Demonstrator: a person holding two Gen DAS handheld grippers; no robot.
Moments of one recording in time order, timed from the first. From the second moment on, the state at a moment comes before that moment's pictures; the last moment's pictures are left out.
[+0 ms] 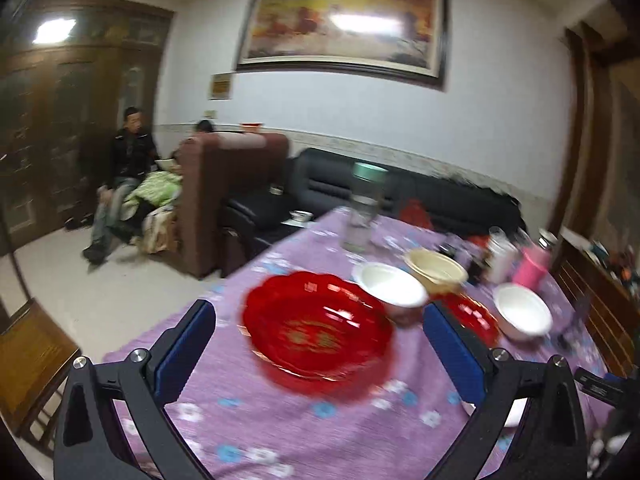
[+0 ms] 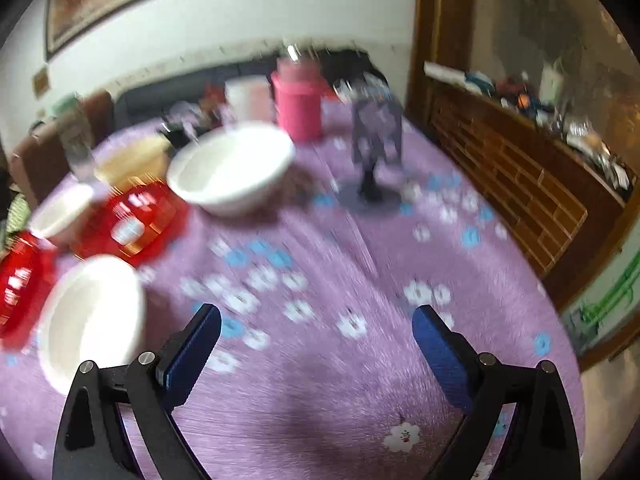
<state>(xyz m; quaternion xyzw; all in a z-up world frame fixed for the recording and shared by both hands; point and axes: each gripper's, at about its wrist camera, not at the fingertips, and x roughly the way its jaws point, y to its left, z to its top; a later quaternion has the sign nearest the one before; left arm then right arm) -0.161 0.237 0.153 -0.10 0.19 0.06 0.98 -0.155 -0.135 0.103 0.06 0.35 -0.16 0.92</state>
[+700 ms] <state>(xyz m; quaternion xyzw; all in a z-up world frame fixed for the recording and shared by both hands) -0.042 0.351 0.103 -0.18 0.38 0.03 0.91 -0.005 0.074 0.102 0.15 0.46 0.19 0.85</state>
